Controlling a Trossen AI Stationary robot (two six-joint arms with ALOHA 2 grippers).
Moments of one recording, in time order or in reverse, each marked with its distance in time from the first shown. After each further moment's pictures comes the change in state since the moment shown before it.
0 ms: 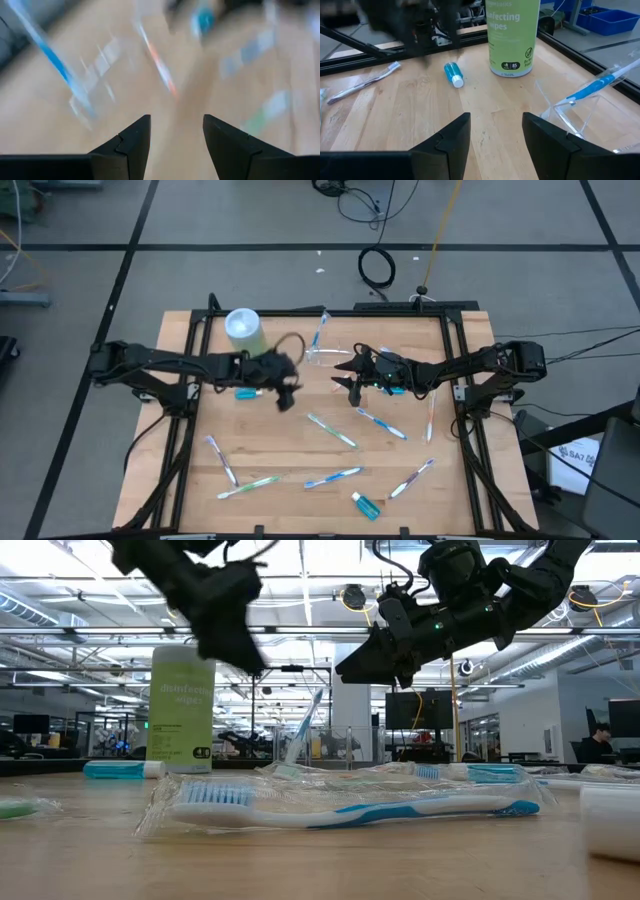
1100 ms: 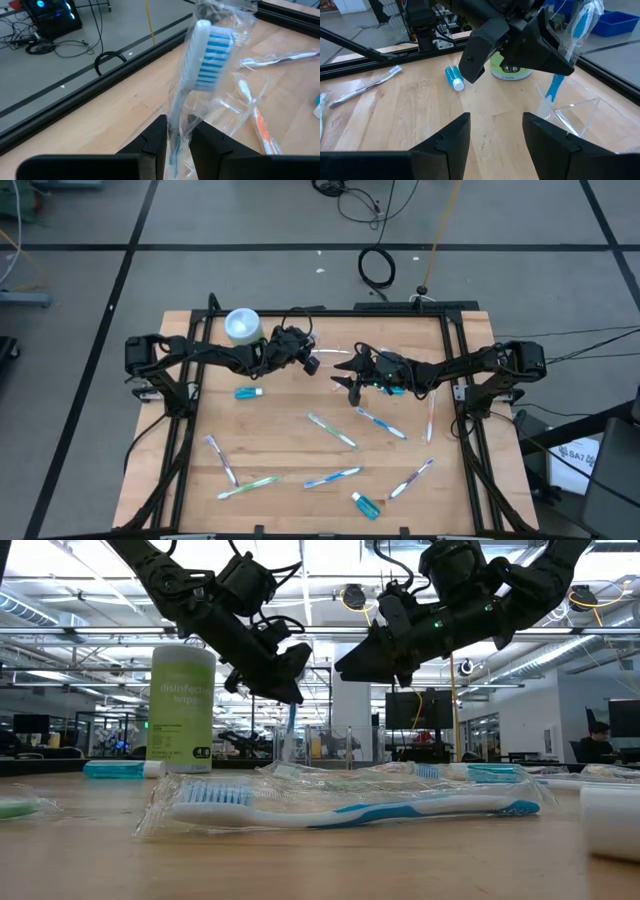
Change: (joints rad) left arm 0.217 0.303 -0.001 0.546 -0.278 -0.010; right arm 0.000 0.000 0.000 0.014 0.000 0.007
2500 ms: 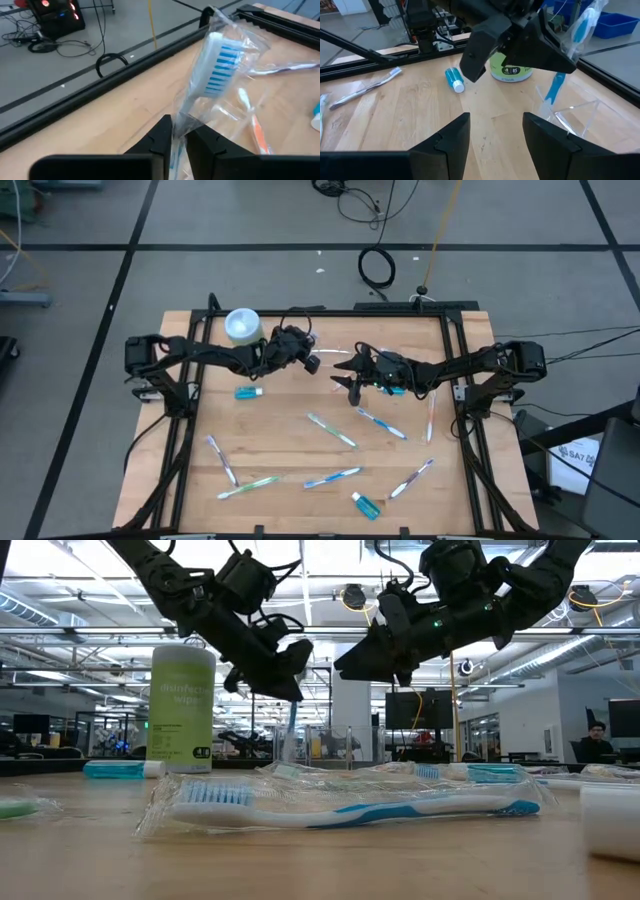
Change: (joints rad) left arm -0.003 0.000 0.000 0.015 -0.025 -0.054; right arm 0.000 0.000 0.000 0.008 0.002 -0.002
